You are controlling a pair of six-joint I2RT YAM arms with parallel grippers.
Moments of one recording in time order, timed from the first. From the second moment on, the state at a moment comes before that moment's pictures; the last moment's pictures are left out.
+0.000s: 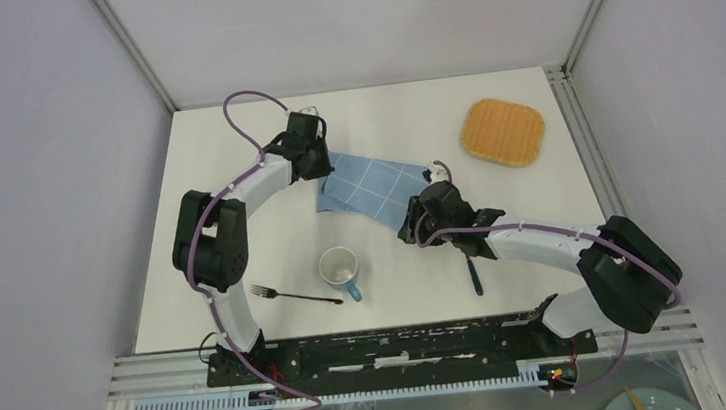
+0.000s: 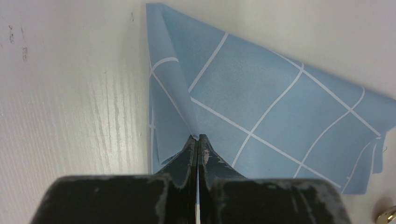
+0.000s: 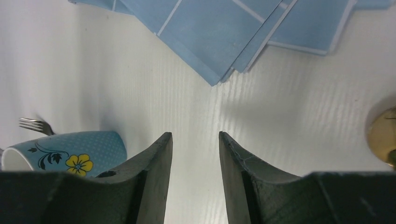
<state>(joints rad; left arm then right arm) -0.38 1.89 1.35 -0.32 -0.05 -0.42 0.75 1.39 0.71 -0.08 0.11 0.76</state>
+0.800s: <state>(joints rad) -0.38 1.89 1.33 -0.31 -0.04 -0.42 0.73 1.41 0.49 0.34 0.06 1.02</state>
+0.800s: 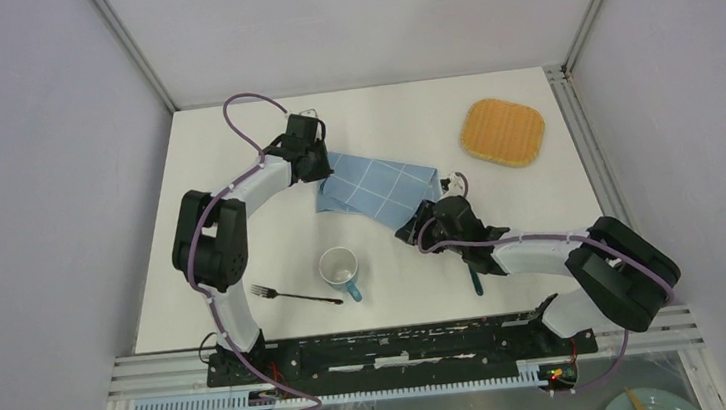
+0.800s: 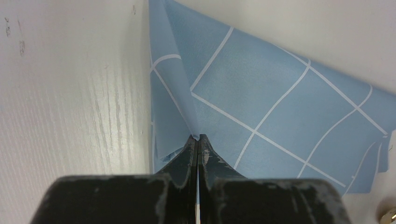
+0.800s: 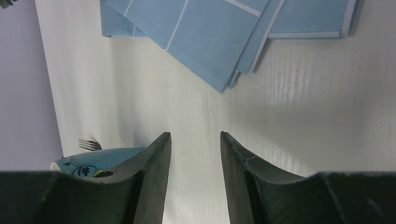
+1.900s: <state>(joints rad) -0.38 1.89 1.33 -0.31 -0.04 -0.42 0.73 1.65 0.47 0.65 0.11 1.09</state>
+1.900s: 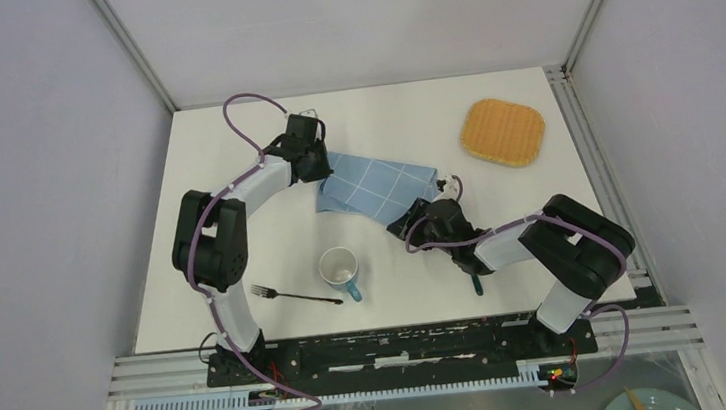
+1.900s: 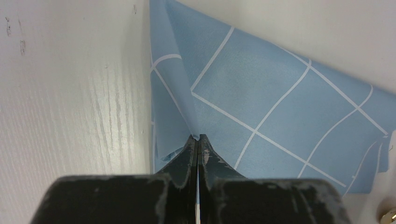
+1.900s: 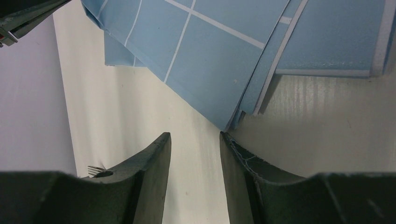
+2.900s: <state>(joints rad) -0.37 1.89 1.33 -0.32 -0.04 -0.42 0.72 1.65 0.49 0.62 0.18 1.05</state>
